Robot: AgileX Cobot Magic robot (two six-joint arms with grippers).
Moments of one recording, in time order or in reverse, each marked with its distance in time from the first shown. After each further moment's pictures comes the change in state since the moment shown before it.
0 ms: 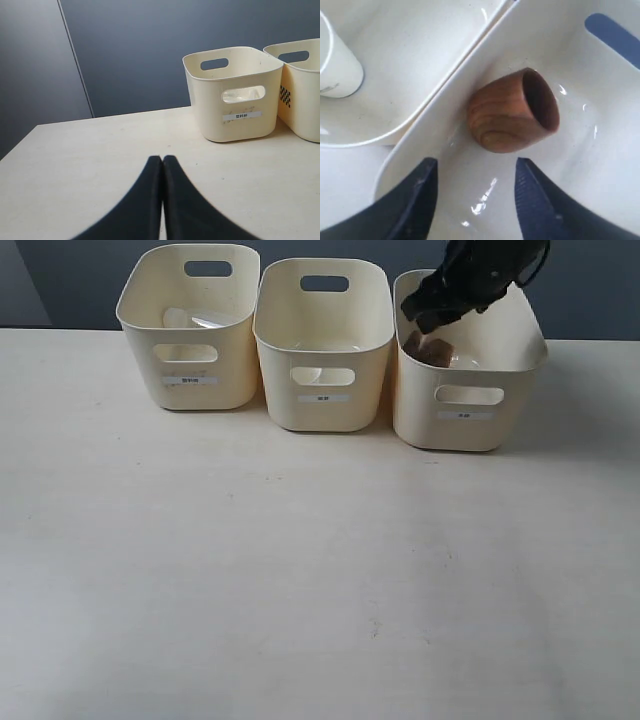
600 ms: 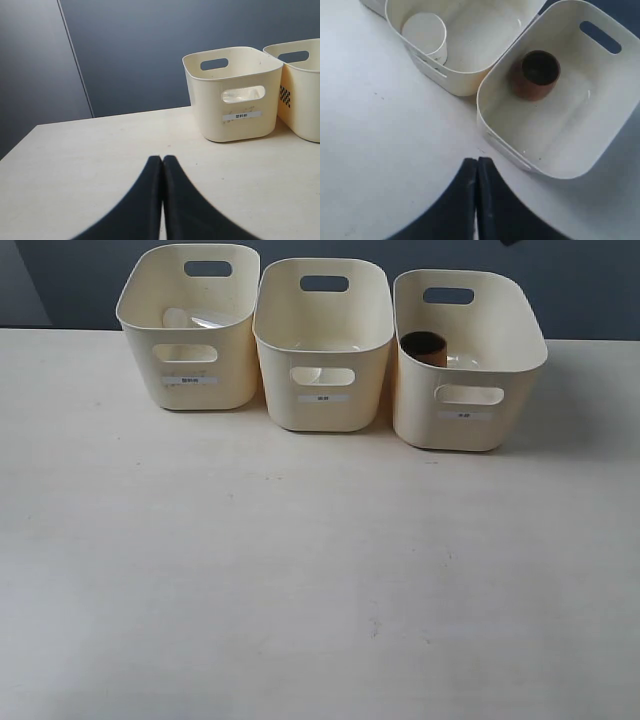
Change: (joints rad) left arm 0.000 0.000 0.000 0.000 0.000 0.000; right arm 0.000 -0.472 0.084 0.064 0.356 0.009
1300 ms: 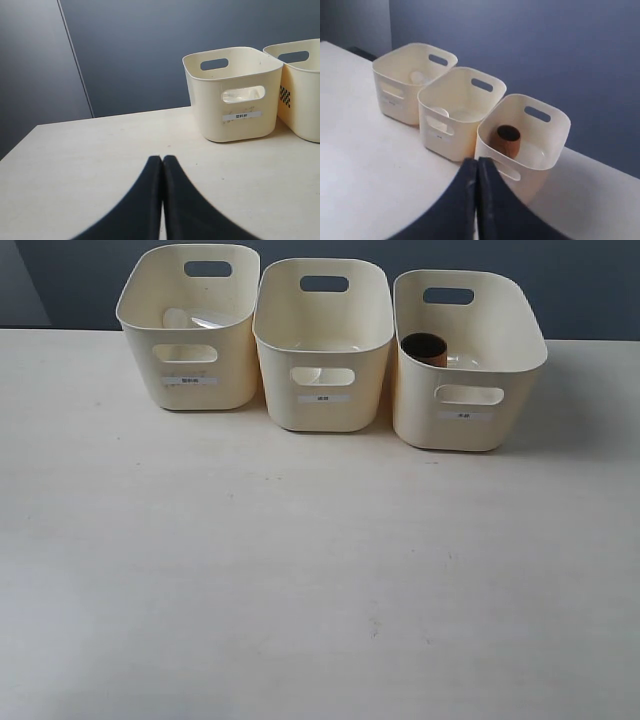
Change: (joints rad) left arm 0.000 0.000 0.000 0.000 0.000 0.000; right arm 0.000 -1.107 0.840 0.051 -0.414 0.056
